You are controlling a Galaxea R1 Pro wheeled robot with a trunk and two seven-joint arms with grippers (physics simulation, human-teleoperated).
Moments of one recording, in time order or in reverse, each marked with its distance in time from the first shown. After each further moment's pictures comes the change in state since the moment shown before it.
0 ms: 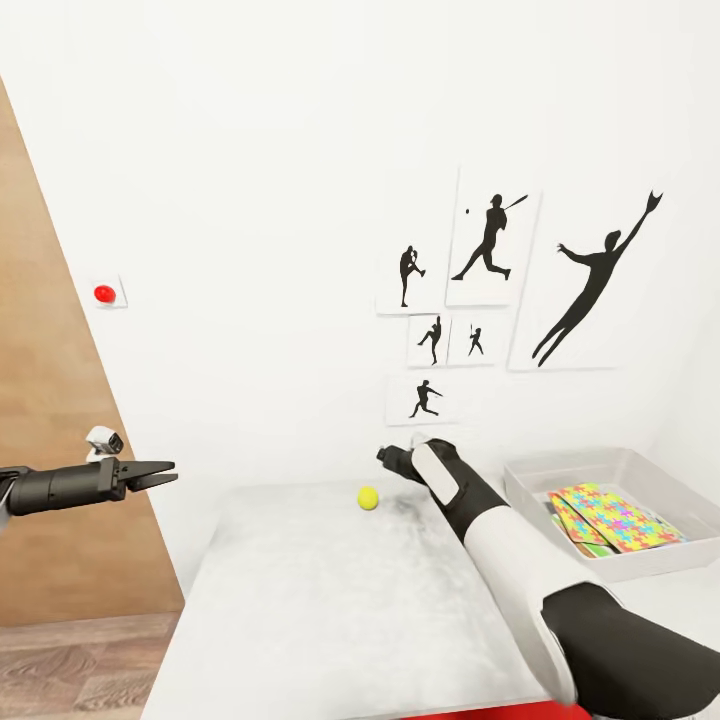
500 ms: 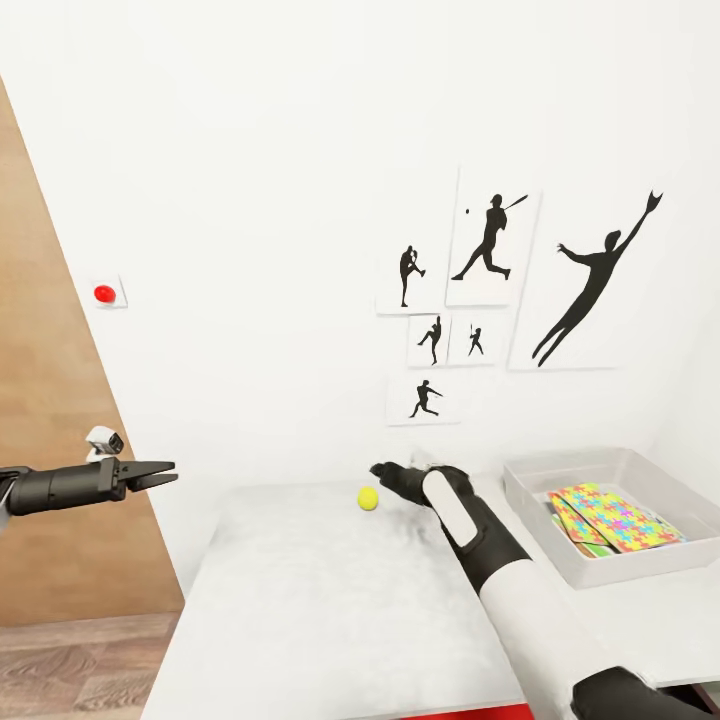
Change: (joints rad) left arm 0.000 0.000 0.000 -0.001 0.000 0.000 0.000; right arm 0.202 -0.034 -0.001 -0.285 -0.070 0.057 0.061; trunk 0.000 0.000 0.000
